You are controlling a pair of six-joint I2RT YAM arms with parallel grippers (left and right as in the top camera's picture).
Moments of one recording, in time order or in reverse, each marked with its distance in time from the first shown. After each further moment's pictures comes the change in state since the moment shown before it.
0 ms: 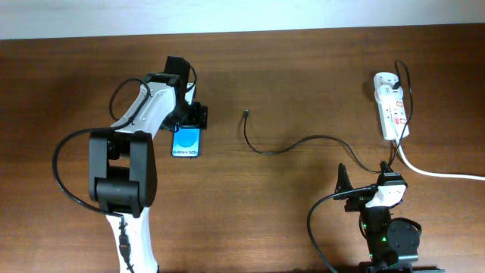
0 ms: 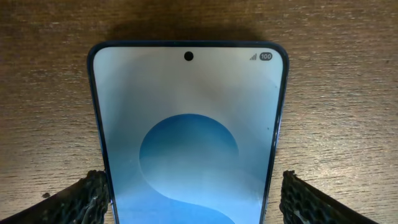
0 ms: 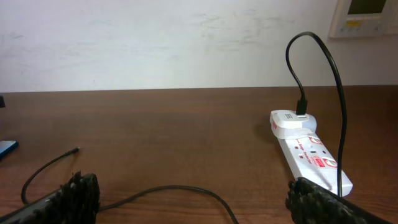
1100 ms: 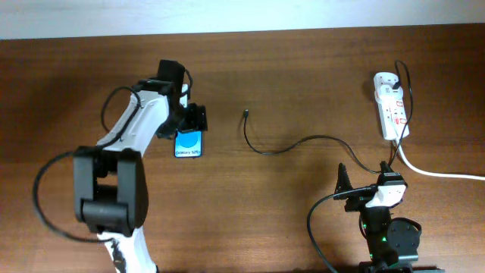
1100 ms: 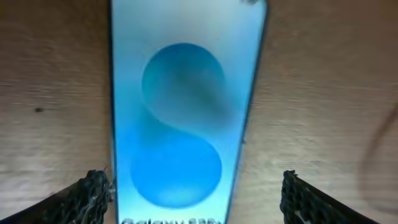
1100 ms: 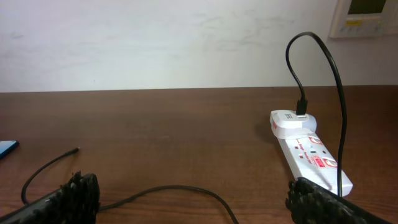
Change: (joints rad) left arm 0.004 -0.174 -0.145 0.019 0.066 -0.159; right arm 0.000 0.000 0.000 0.000 0.000 0.000
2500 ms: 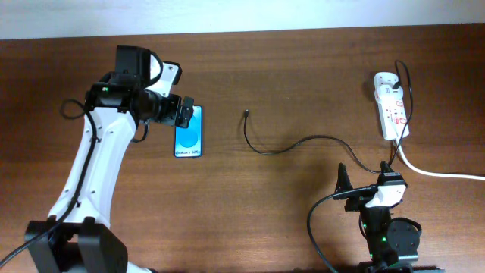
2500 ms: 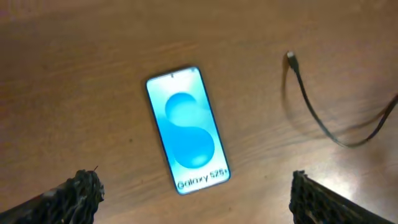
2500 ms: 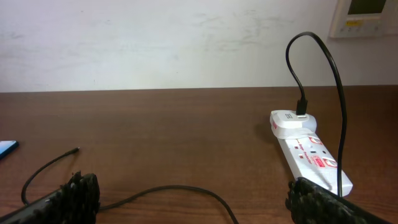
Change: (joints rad) left arm 0.068 -0.351 -0.006 -0.041 0.077 0.410; right arm 0.000 0.000 0.000 0.000 0.000 0.000
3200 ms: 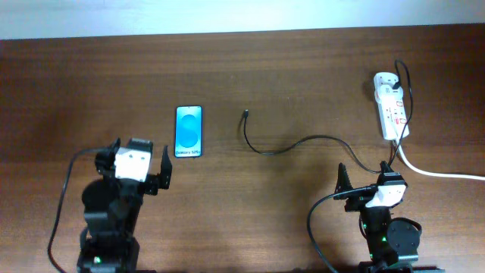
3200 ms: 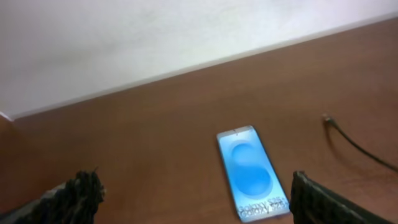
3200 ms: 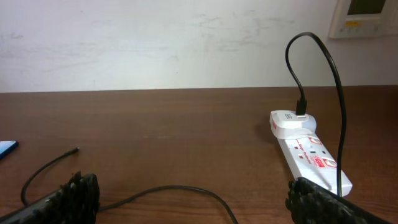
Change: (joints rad) left arm 0.084 -1.011 -0.992 0.729 -0.101 0.103; right arm -0.001 0.000 0.000 0.000 0.000 0.000
